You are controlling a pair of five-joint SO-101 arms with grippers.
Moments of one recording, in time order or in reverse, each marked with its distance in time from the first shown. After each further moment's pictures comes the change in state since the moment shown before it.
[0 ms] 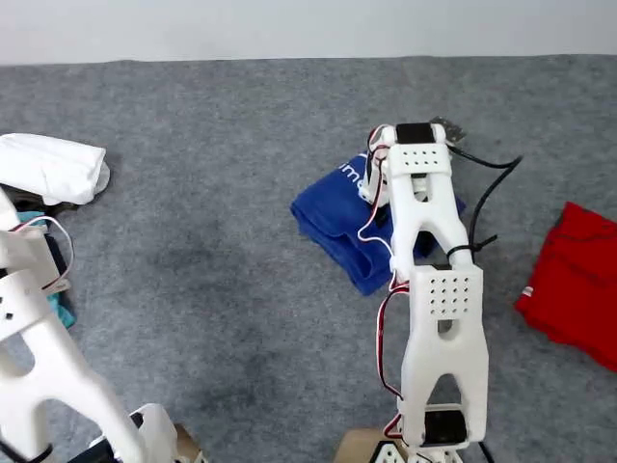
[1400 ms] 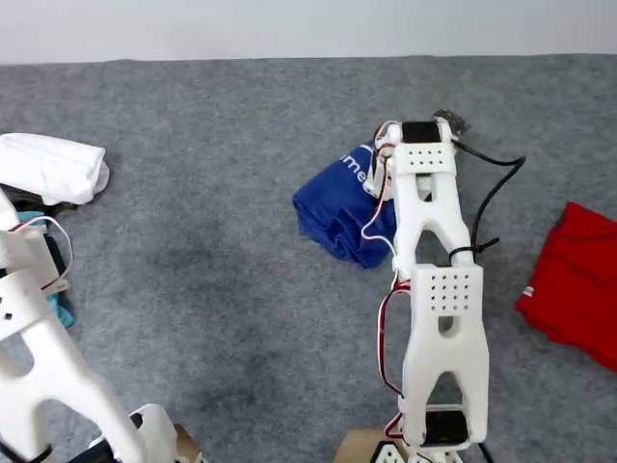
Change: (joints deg) left arm 0.0 0.0 0.0 0.0 0.0; right arm 1.1 2.8 -8.4 1.6 3.9
